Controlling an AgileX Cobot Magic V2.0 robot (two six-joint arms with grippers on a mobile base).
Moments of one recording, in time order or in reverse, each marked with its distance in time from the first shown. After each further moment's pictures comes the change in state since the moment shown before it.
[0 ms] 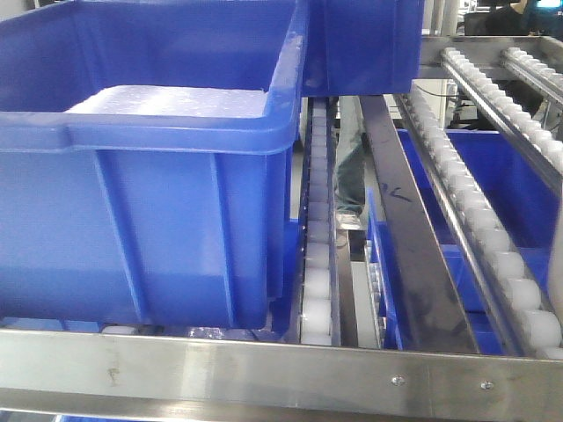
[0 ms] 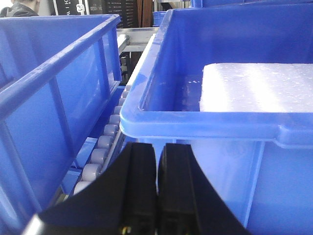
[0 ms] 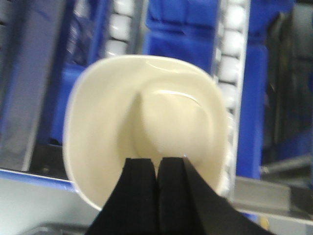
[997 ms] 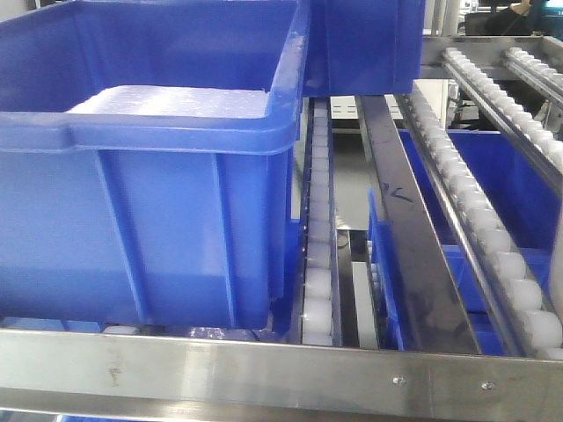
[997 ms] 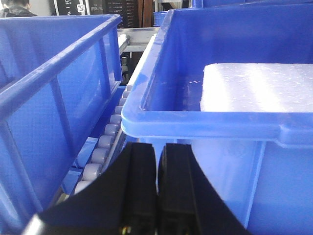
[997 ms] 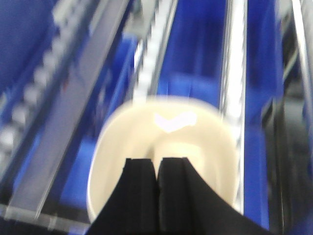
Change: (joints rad) left arm 0.000 0.000 0.000 0.000 0.000 0.000; right arm 0.067 -0.339 0.240 0.025 -0.278 0.000
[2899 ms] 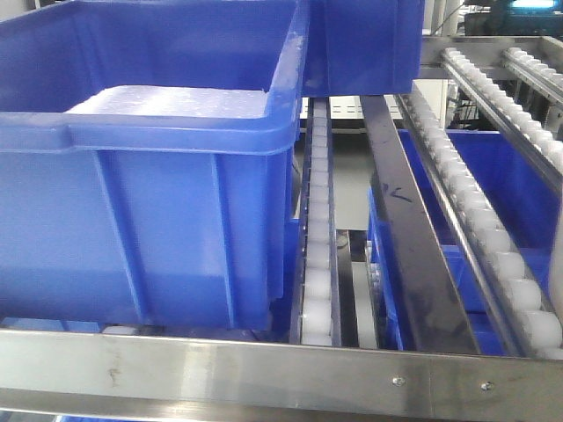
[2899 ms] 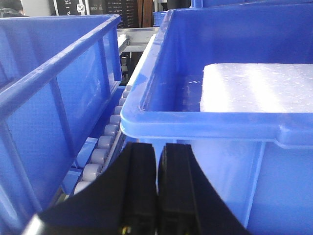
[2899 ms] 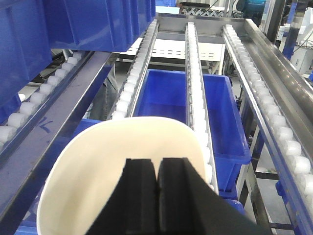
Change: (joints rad) left arm 0.000 0.000 0.000 0.000 0.000 0.000; right arm 0.025 -0.412 0.447 -0.208 -0.421 0.195
